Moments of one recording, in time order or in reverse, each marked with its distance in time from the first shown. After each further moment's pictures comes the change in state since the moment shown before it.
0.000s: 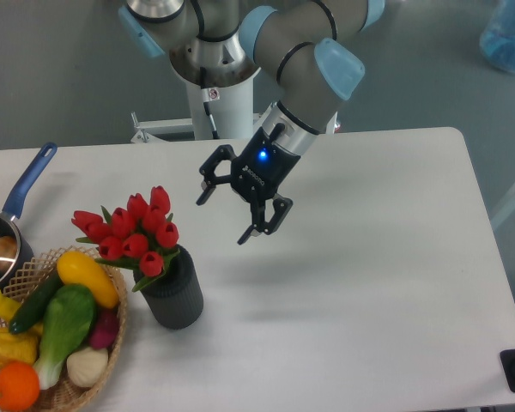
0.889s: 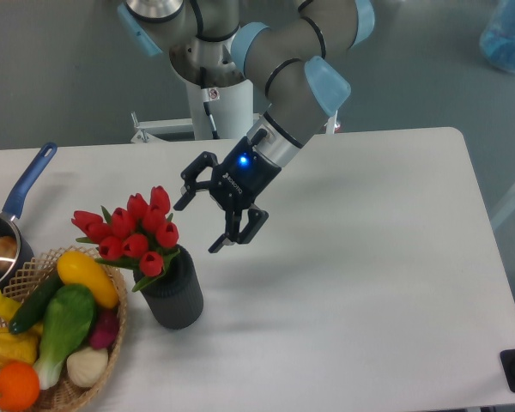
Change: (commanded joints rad) arm -0.045 -0.034 -0.009 0.012 -0.008 0.176
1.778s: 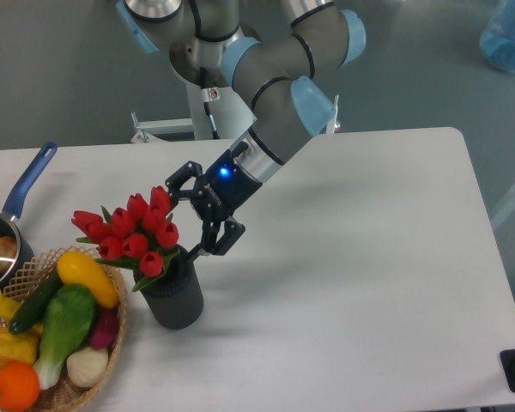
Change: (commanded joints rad) arm -0.049 -0.040 0.003 0.035 -0.028 -0.051
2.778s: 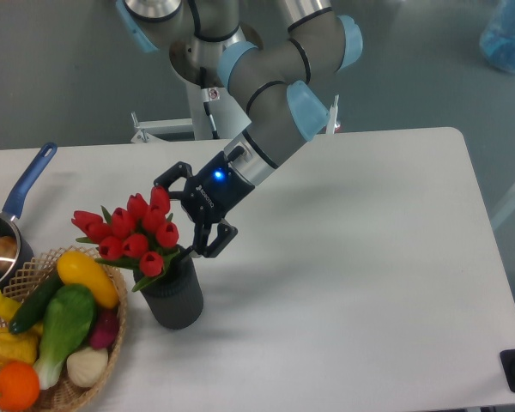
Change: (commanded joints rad) arm -0.014 -0.014 0.002 0.028 -0.045 -0.086
